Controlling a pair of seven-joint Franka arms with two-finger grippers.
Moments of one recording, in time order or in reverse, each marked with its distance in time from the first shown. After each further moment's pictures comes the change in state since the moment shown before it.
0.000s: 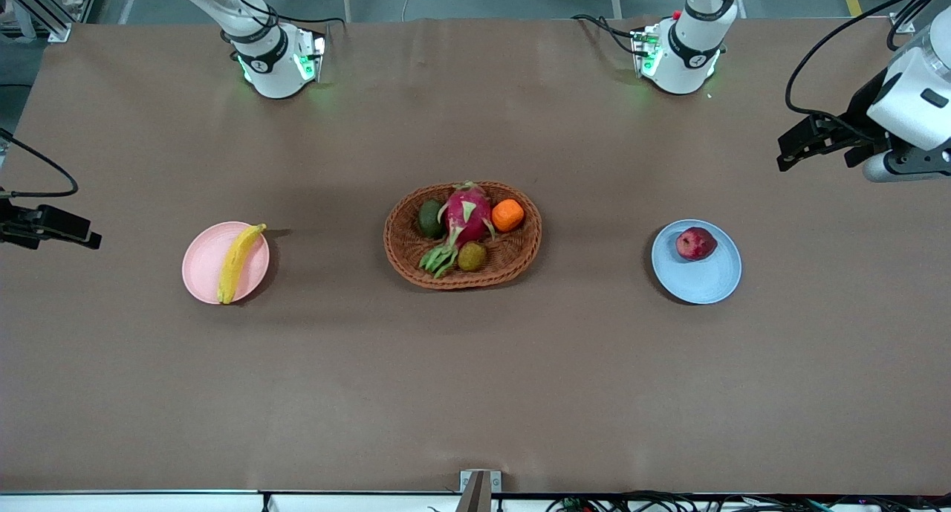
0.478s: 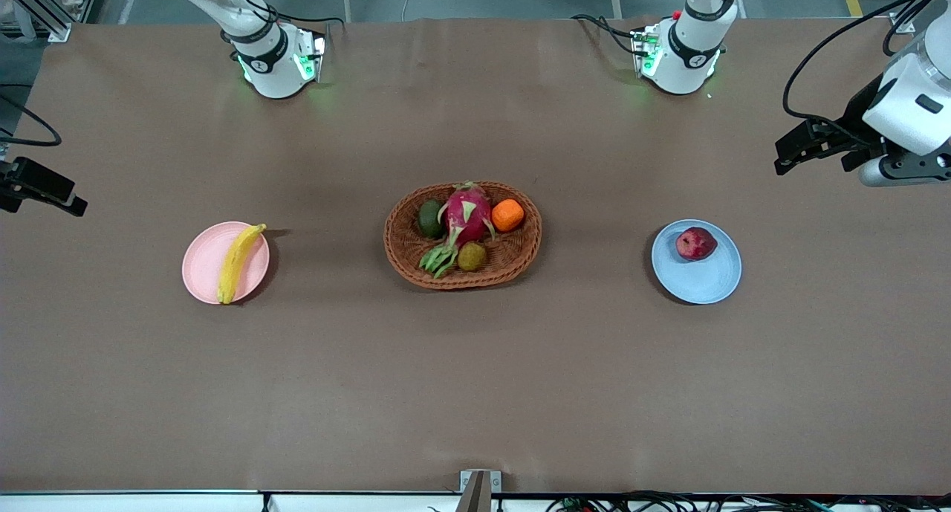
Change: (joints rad) left arm -0.002 0.004 0.000 -0.007 -0.001 0.013 0.004; right arm 0.033 -0.095 0.012 0.017 -0.003 -0.052 0.102
